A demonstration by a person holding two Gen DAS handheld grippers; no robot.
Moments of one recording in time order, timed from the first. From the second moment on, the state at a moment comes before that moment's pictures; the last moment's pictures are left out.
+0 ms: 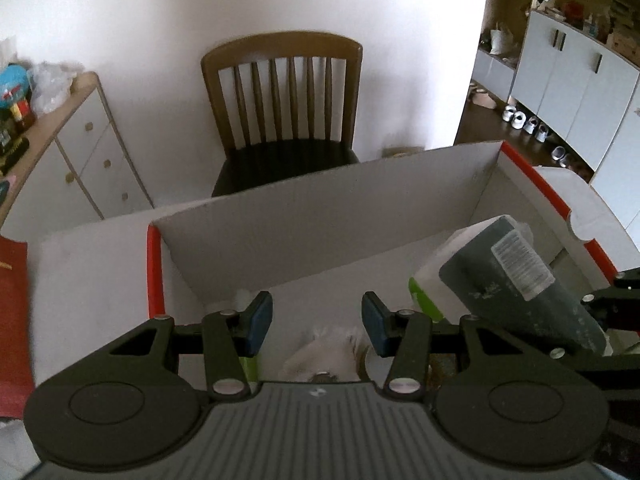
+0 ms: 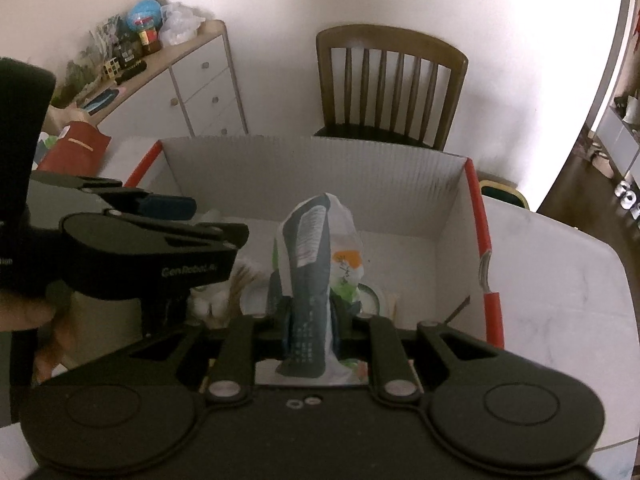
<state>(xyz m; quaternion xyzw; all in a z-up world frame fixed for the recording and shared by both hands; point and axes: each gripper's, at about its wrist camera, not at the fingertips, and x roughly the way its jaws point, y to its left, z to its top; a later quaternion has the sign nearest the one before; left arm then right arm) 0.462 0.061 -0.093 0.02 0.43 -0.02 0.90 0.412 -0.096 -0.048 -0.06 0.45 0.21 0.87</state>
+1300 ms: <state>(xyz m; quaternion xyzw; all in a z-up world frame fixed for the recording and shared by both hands) 0.363 0.057 -0.029 -0.04 0.38 -0.05 0.92 0.352 -0.138 0.004 -0.06 0.40 0.24 0.88</state>
